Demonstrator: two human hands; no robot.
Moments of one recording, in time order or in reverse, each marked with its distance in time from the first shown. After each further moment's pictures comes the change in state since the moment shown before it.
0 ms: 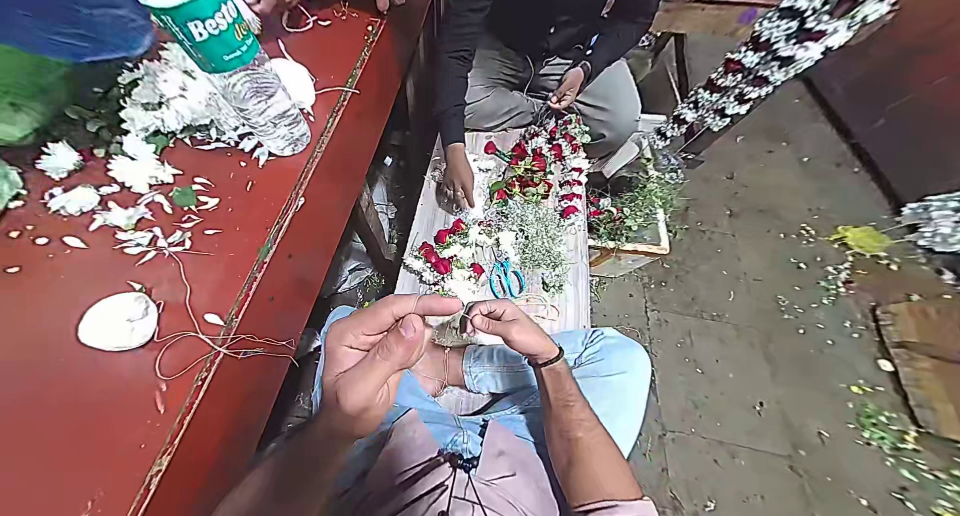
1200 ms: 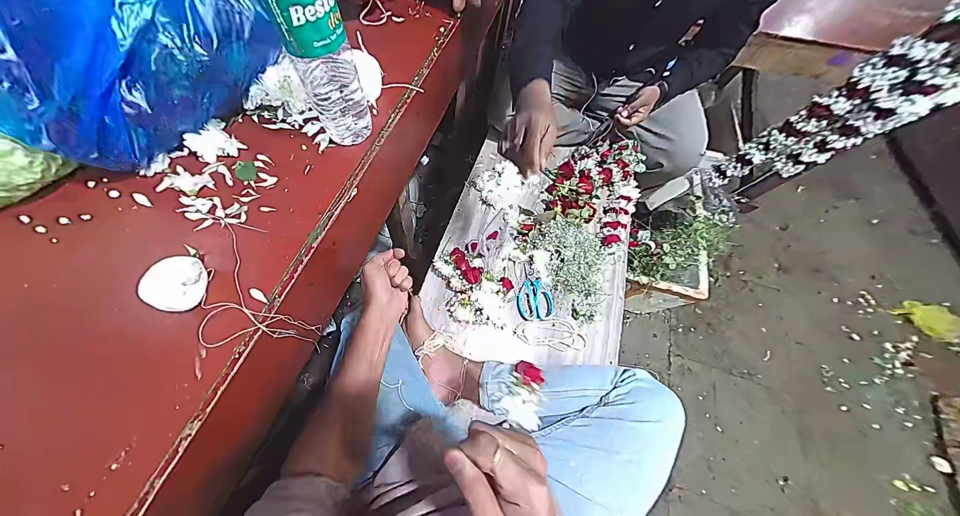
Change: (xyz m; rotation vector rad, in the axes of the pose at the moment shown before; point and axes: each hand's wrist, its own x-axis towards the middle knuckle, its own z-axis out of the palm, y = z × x) left_hand 0.032 -0.153 -0.134 -0.308 1.000 -0.460; right_hand -0.030 -0.108 0.181 -0.480 0.383 -0.255
